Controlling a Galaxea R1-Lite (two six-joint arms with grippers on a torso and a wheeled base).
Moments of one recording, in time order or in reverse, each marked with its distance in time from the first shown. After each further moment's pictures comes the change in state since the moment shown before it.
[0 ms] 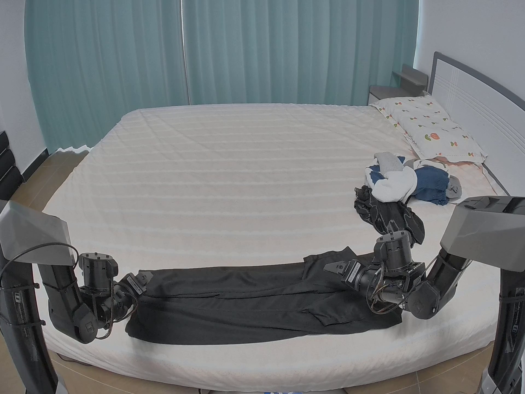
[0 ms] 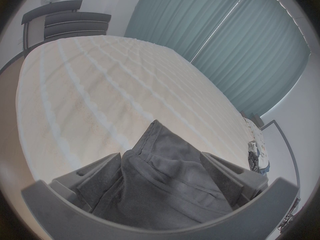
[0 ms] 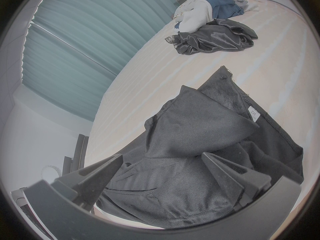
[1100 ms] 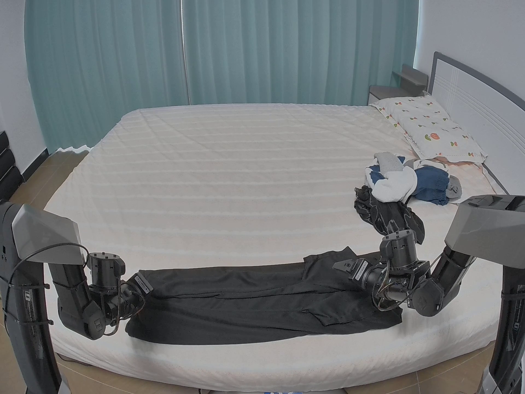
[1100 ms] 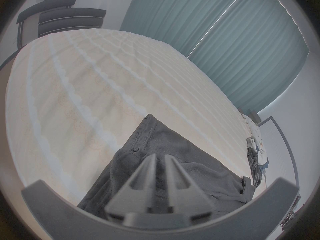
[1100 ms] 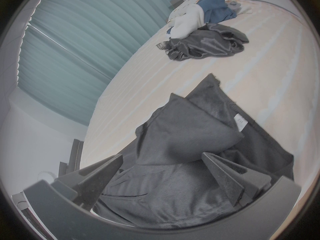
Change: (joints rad) left arm 0.003 0.078 -0.078 -0.003 -0.056 0.011; right arm -0.035 -0.006 0.010 0.015 -0.035 -0.001
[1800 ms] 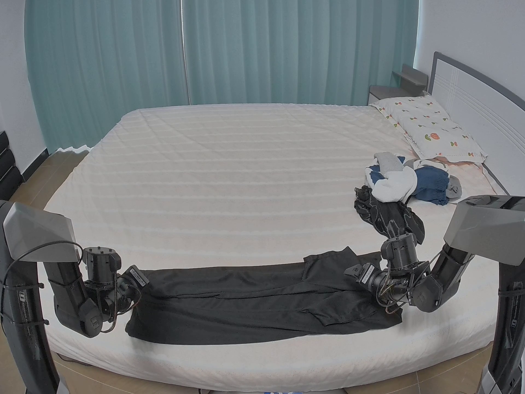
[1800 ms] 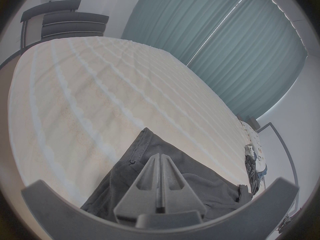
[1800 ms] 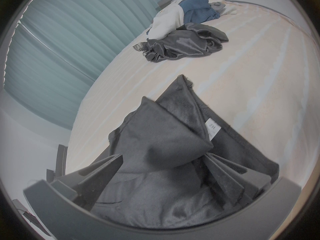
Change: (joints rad) left arm 0.002 -0.044 0.002 -0.011 0.043 -0.011; right arm -0.046 0.038 -0.033 0.105 -0.071 -0.002
